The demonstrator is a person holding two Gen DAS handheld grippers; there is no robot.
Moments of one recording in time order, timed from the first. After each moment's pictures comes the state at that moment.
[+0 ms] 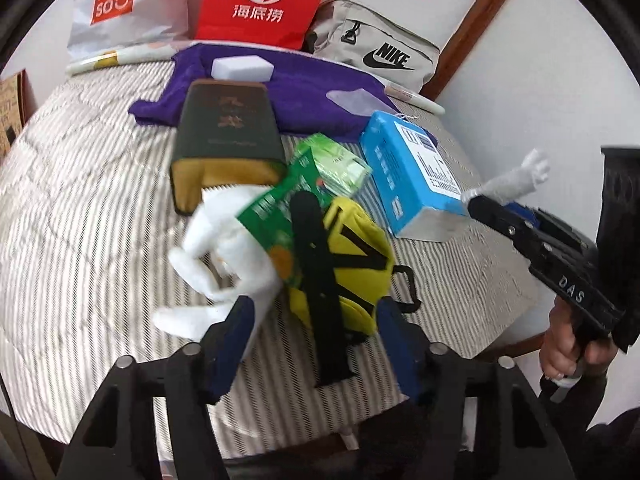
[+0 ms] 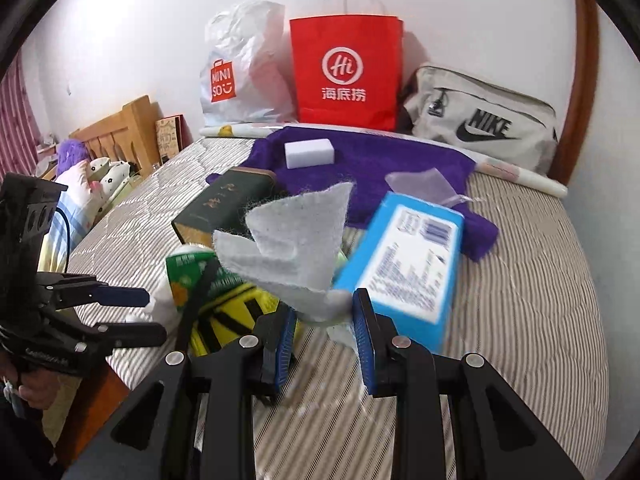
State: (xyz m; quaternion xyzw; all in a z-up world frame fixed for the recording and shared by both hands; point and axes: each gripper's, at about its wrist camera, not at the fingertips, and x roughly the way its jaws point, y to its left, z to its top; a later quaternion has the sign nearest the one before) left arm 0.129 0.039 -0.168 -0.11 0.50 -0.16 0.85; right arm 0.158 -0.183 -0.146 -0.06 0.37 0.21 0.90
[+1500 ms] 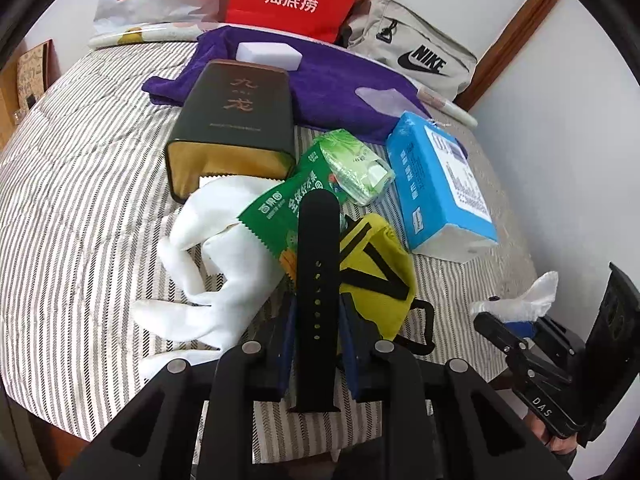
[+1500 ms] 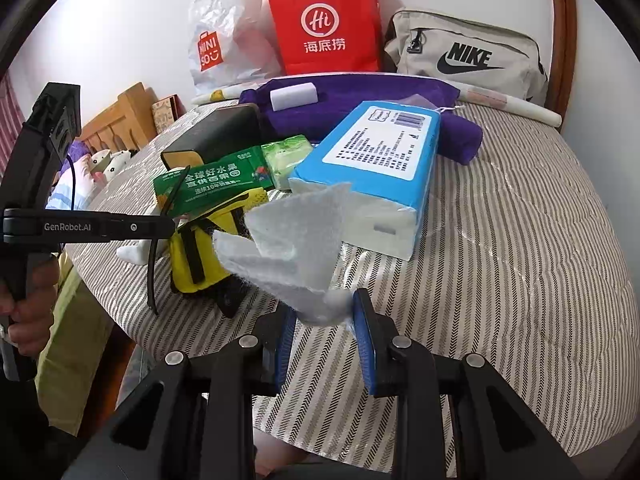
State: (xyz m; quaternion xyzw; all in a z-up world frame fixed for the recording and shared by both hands) left arm 0.139 0.028 -0.176 -0.14 0.51 -0.09 0.84; right arm 0.131 -0.227 -0.203 -0.03 0.42 0.22 0.88
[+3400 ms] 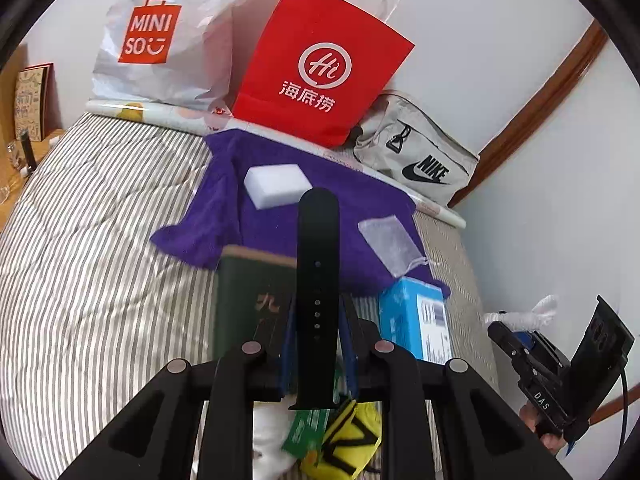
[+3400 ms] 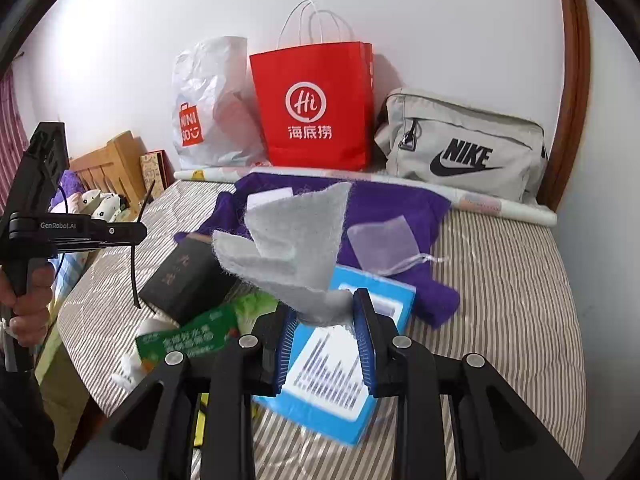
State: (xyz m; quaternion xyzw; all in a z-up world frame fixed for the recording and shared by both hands) left arm 0.252 0.093 -0.091 -0.22 0.44 -0.10 0.87; right arm 0.240 -0.213 -0.104 -0.04 0.35 0.20 0.91
